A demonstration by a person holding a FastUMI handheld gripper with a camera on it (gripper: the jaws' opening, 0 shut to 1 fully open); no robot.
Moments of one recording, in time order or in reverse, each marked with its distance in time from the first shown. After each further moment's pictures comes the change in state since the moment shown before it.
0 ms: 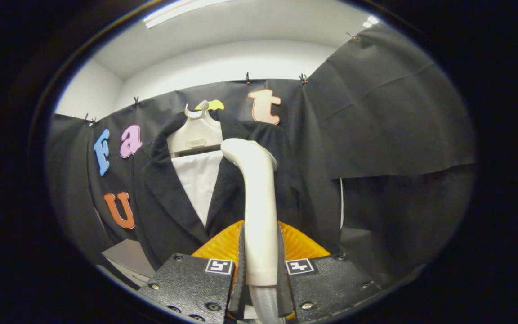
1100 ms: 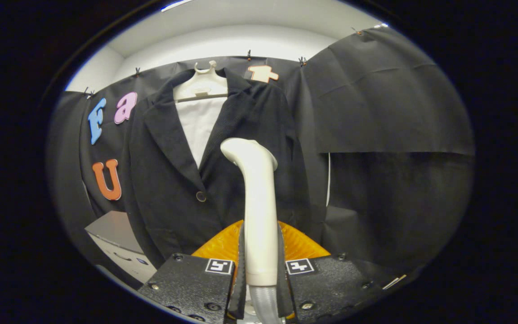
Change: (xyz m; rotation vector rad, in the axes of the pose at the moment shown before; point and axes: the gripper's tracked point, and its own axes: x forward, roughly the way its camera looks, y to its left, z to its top) arm -0.028 -0.008 -0.107 -0.070 0.144 -0.097
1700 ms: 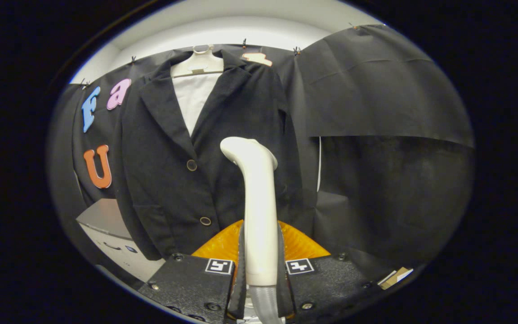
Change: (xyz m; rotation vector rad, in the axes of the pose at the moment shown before) arm -0.004 -0.007 -0.054 -0.010 0.076 -0.075
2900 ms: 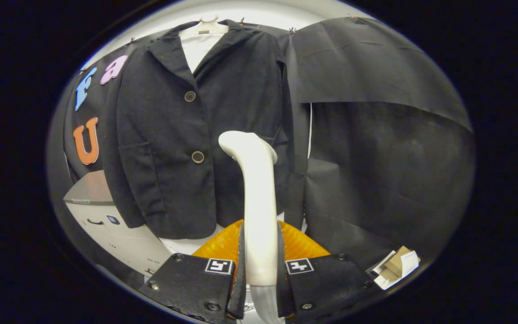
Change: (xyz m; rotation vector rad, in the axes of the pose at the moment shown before) arm -0.019 0.001 -0.116 0.001 0.163 -0.104
